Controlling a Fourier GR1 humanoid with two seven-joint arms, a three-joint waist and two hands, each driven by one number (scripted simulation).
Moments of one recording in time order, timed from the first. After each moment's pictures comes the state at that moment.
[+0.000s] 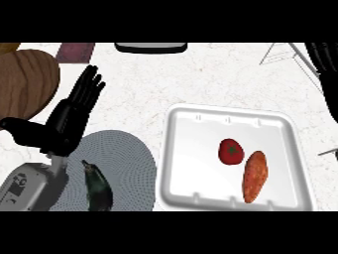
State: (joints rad) left arm -0.29 0.35 -0.28 -1.55 0.40 0.22 0.01; right arm -0.42 -0.52 0.11 -1.70 -0.31 0.01 -0.23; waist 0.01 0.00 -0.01
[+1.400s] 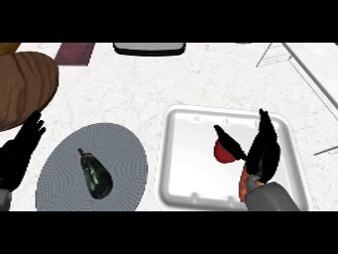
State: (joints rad) left arm -0.01 0.55 -0.15 -1.39 0.37 0.20 0.04; right arm -0.19 -0.11 0.30 -1.20 0.84 -0.83 0.63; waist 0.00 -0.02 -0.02
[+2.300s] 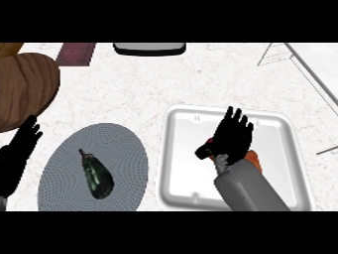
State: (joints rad) left arm 0.03 0.55 -0.13 -1.40 0.38 0.17 0.02; right arm -0.40 -0.02 0.42 -1.27 1.06 0.01 1.20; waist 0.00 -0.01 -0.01
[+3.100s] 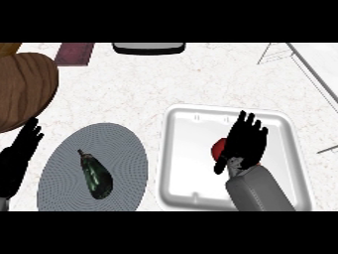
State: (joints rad) left arm 0.03 0.52 -0.10 -1.38 0.35 0.15 0.00; right arm -0.32 -0.02 0.34 -1.38 1.13 0.20 1.16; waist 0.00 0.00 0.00
